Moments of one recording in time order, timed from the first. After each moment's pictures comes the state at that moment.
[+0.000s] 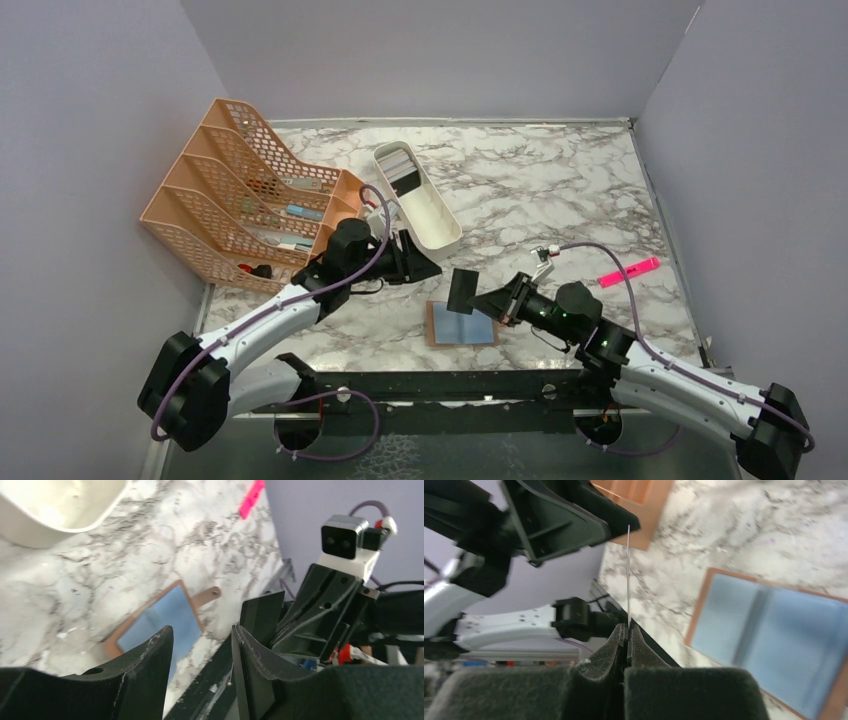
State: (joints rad) left arm -0.62 1.10 0.58 0.17 0.48 -0.84; right arm 0.90 0.59 0.23 0.22 -0.05 1.08
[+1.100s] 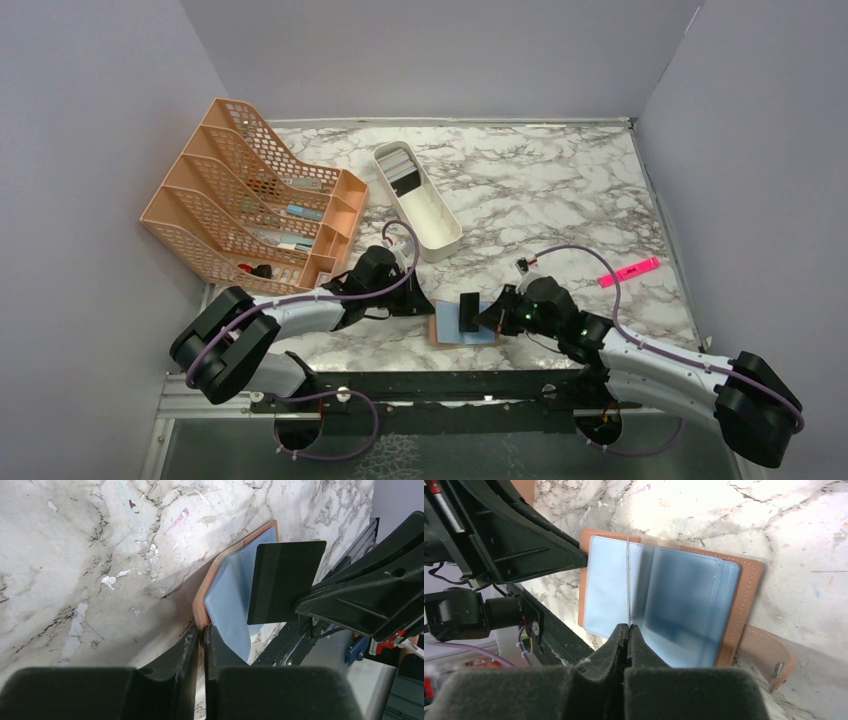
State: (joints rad) left arm -0.72 1.36 0.43 0.26 0.39 -0.78; right arm 0.84 0.86 0.22 0.09 -0.08 0.93
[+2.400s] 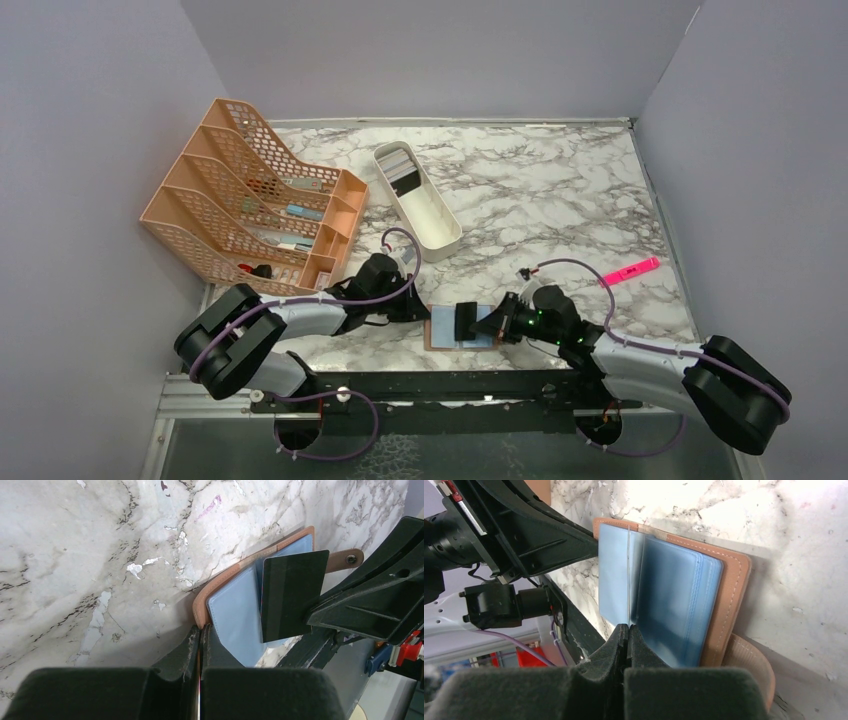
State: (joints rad) left arm -0.76 1.38 0.39 0.29 0.32 -0.78; right arm 0.78 1.00 0.05 0.45 -0.26 1.06
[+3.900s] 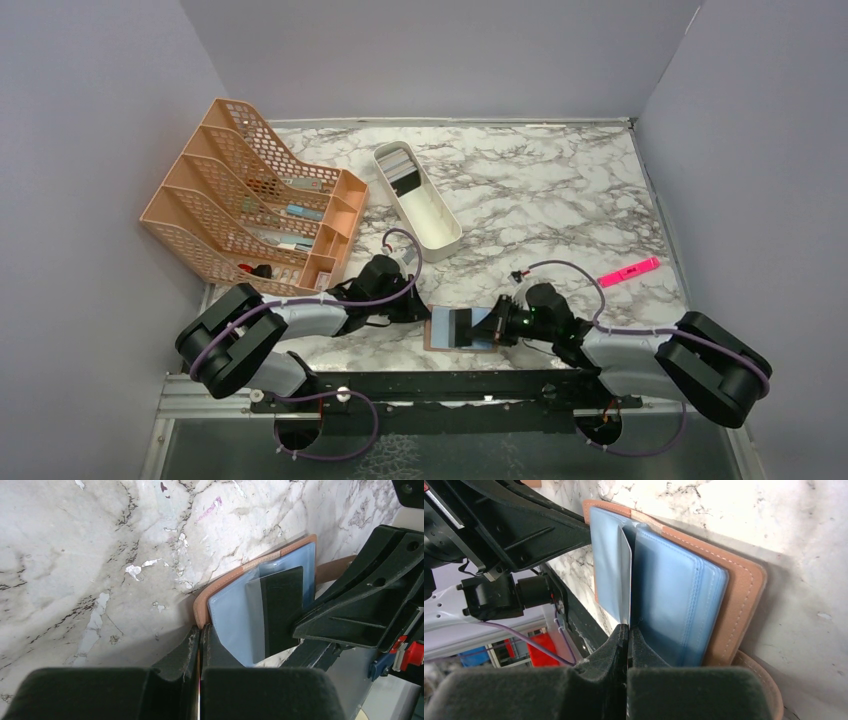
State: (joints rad) left arm -0.77 1.39 0.38 0.30 0.29 -0.78; right arm 0.78 1.17 0.06 0.57 -0.34 1.10
